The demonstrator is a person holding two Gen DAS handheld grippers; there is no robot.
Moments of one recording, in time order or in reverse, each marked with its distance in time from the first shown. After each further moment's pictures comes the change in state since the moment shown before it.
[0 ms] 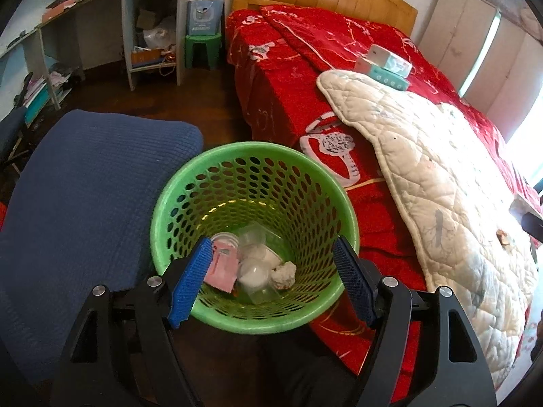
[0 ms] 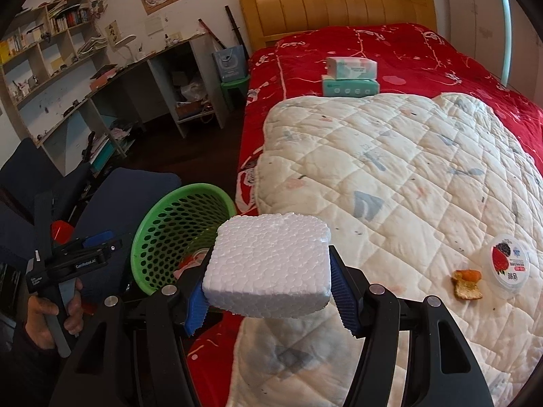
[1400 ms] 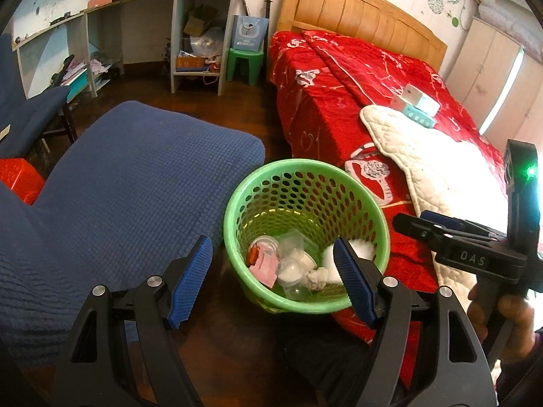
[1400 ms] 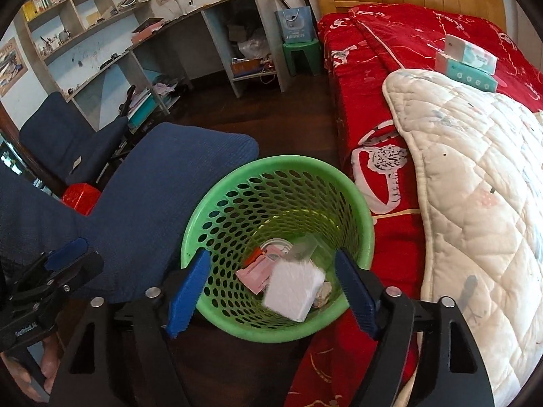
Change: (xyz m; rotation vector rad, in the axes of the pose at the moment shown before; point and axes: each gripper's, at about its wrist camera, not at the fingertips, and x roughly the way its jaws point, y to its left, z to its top) left arm -0.057 0.063 -0.016 -0.124 -0.083 0.072; right arm 0.134 0.142 0.014 -0.125 0.145 0.165
